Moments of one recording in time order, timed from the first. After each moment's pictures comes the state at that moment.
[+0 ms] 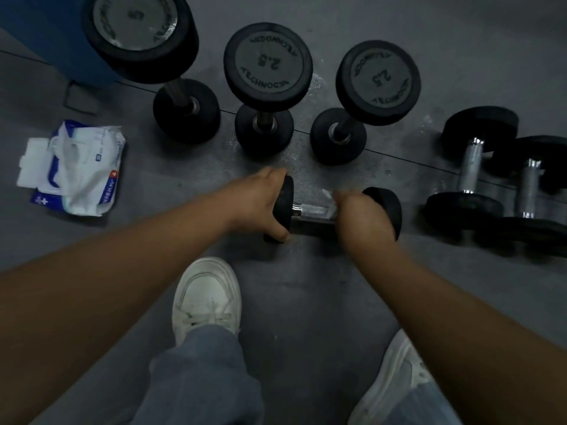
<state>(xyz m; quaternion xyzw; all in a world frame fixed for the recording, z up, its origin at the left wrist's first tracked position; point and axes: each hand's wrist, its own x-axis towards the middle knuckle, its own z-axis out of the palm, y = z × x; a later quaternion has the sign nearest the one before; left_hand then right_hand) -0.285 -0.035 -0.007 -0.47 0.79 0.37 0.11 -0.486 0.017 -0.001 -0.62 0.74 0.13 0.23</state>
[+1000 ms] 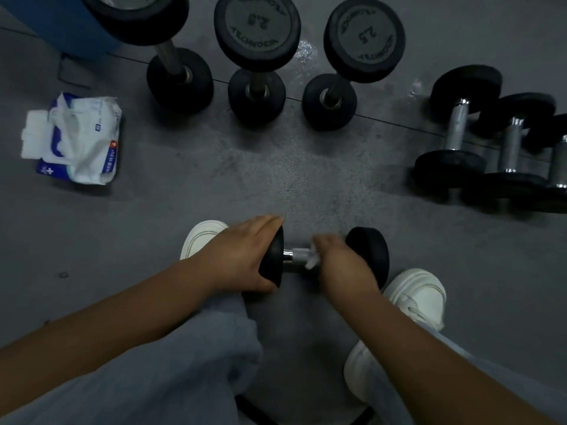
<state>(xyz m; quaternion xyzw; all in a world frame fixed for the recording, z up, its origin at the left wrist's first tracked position) -0.255 0.108 0.000 -0.39 0.83 0.37 0.10 -0.451 0.168 0.002 -0.59 0.70 0.12 0.37</state>
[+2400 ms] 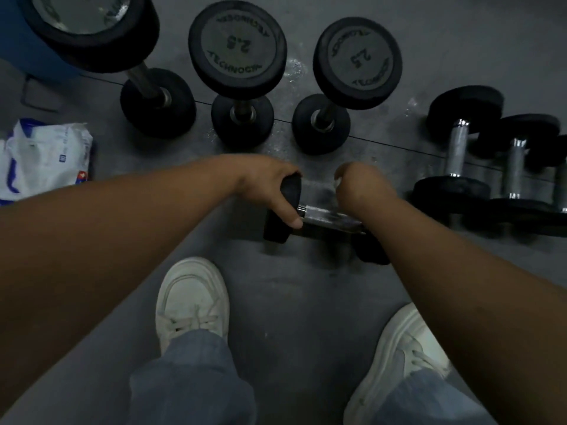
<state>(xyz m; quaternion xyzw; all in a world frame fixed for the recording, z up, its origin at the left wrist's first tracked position) -0.328 -0.076 -0.009 -0.36 0.80 0.43 0.21 -0.513 -0.014 0.006 -0.55 0.78 0.16 0.27</state>
